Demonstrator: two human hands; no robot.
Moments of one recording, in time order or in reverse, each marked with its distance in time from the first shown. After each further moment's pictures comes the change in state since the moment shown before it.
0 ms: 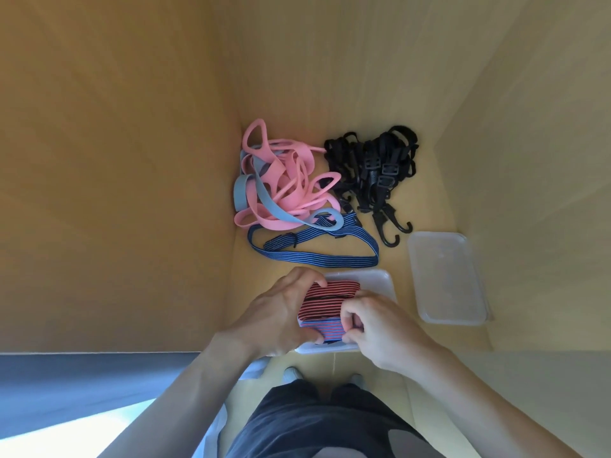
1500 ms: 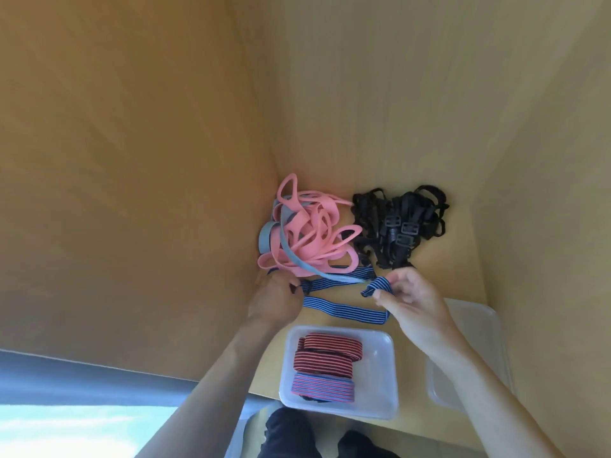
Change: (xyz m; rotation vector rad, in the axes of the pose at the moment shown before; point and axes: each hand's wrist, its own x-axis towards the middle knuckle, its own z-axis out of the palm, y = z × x) left_hand 0.067 0.006 -0.036 0.074 0.420 -0.561; right_hand 0.062 0.050 -0.071 0.957 0.302 -0.059
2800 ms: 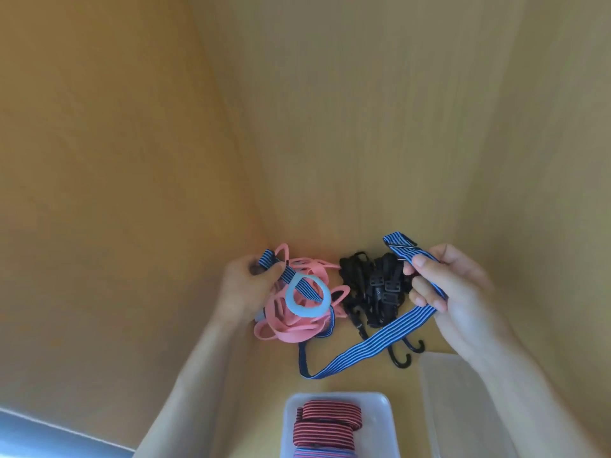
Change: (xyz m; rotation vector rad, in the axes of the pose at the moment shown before) left_hand 0.002 0.079 -0.127 -0.705 0.280 0.064; right_hand -0.019 -0.137 -0.044 0.572 -0.010 -0.314
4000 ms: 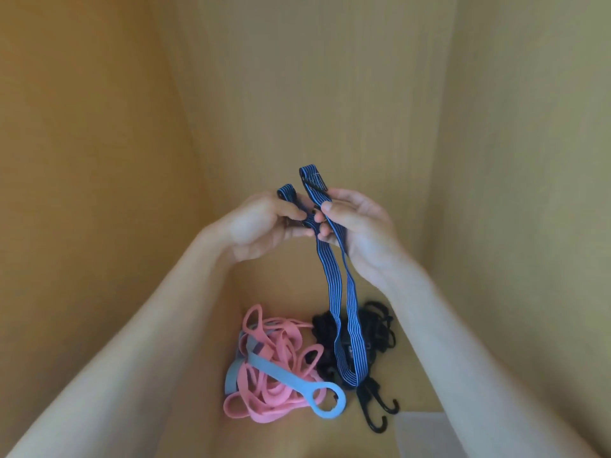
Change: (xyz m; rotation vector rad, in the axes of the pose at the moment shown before) left_hand 0.035 0.202 0.012 -0.278 -0.818 0.289; right_hand 0.087 -0.092 0.099 0.009 -0.141 -0.125
